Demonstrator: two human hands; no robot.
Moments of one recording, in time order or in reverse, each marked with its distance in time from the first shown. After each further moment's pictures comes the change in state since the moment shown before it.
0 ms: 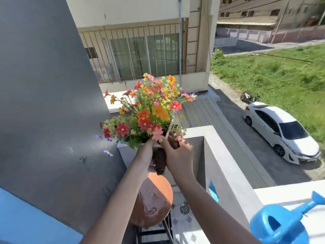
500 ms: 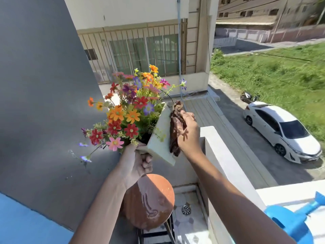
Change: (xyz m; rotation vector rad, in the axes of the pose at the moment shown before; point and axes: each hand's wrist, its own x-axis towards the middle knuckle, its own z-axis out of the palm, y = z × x) left_hand -0.012 0.008 -0.044 -0.282 -0.239 -0.011; right_hand 0.082 0.015 0.002 -0.147 0.057 -0.378
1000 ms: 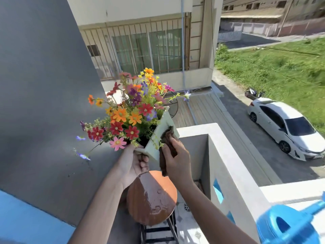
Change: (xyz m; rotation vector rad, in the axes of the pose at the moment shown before) left_hand 0.003 -0.004 -0.015 -0.020 0.143 -0.013; right_hand -0.086 -0.011 0.015 0.168 -0.116 0.182
